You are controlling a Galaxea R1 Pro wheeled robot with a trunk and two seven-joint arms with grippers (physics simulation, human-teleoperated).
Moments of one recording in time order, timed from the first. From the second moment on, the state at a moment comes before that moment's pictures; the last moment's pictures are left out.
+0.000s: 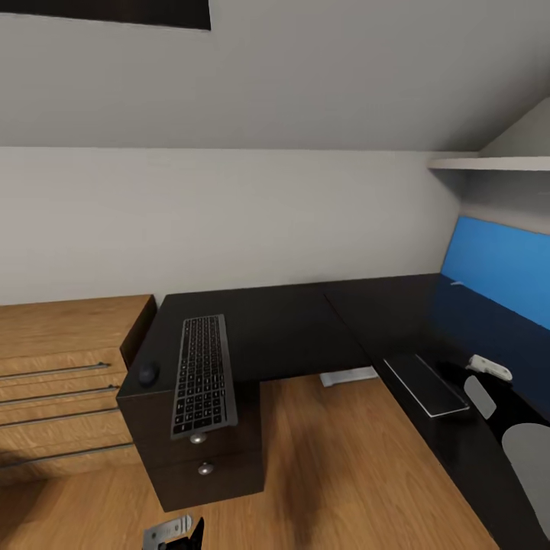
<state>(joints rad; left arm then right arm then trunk) 0.11 0.08 -0.27 -1.19 0.48 -0.03 0.21 -0.88 -0.37 -0.12 -0.42 -0.44 0.26 -0.14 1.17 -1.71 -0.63</state>
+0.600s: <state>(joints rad) 0.11 0.08 -0.28 -1.19 0.48 -0.03 0.21 -0.88 -0.37 -0.12 -0.47 -0.43 0.28 -0.14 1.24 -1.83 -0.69</state>
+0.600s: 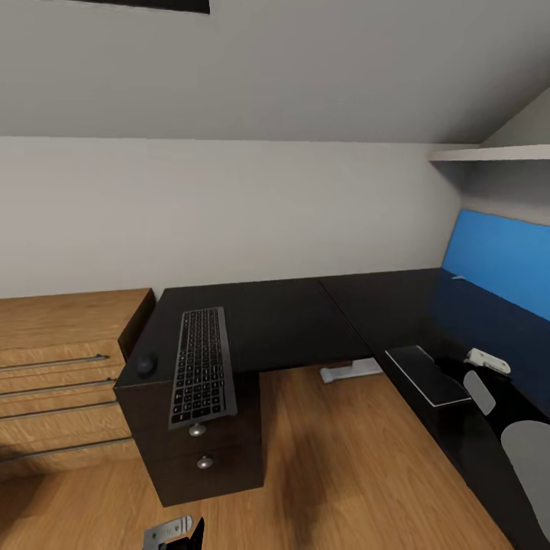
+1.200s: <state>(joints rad) 0.11 0.08 -0.28 -1.18 0.48 -0.03 0.21 -0.88 -0.36 -0.12 -0.50 -0.43 0.33 -0.05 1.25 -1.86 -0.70</state>
